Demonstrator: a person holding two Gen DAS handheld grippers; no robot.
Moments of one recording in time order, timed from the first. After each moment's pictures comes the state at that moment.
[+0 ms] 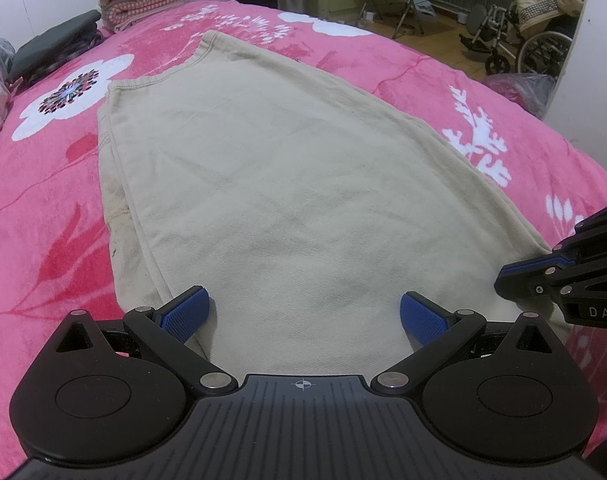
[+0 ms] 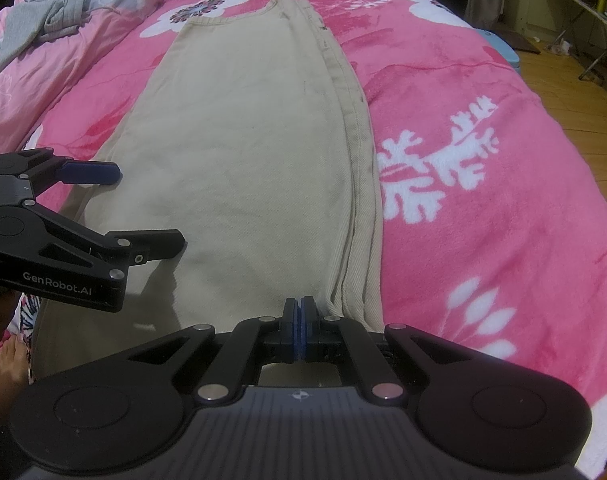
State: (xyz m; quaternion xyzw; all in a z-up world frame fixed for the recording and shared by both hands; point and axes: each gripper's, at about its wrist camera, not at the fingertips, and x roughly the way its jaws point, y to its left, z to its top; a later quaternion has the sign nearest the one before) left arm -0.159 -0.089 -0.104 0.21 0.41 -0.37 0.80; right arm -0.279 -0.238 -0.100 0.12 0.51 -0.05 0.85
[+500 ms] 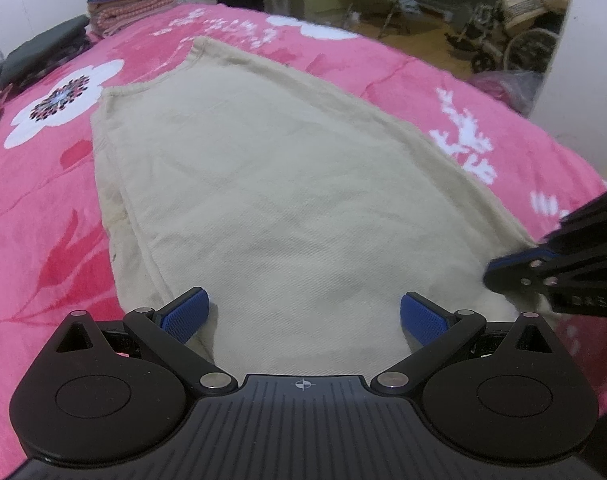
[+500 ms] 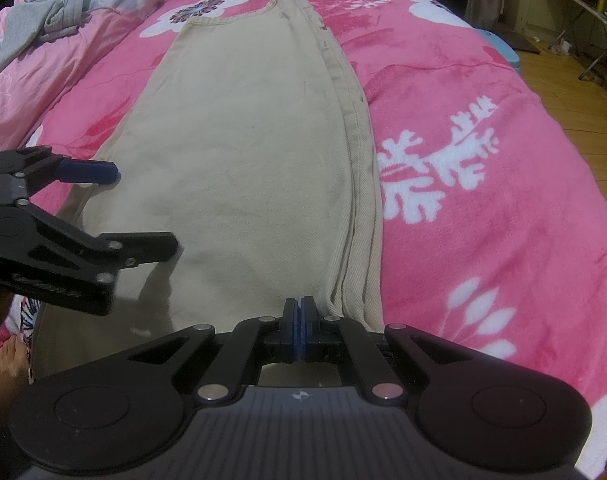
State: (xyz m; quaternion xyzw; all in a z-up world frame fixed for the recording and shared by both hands) left arm -0.158 -0.077 -0.093 0.21 0.41 -0.40 0.79; right arm -0.279 -0.238 -0.100 0.12 0.51 -0.04 0.85
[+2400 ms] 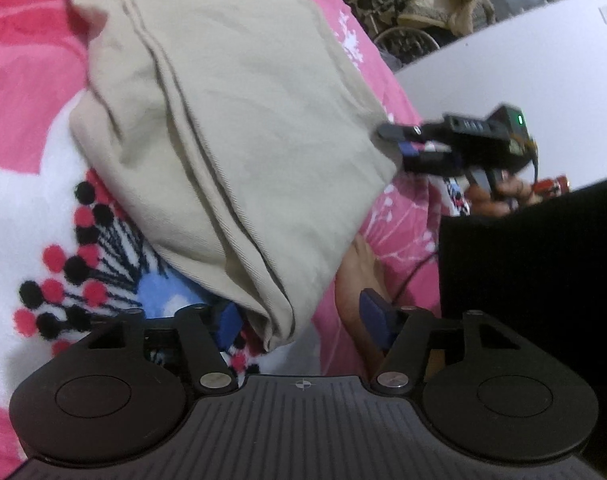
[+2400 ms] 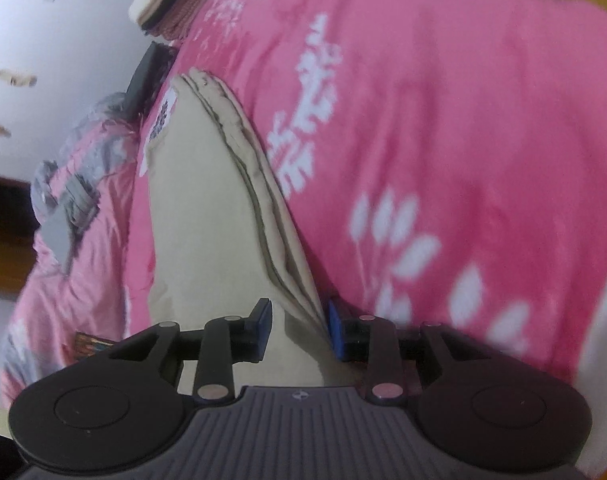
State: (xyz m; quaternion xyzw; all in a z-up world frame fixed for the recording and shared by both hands) left arm -0.151 0.021 -0.135 -0.02 0.61 -0.55 0.56; right arm -0.339 -0.353 -0.145 0.51 0.42 -0.01 0.75
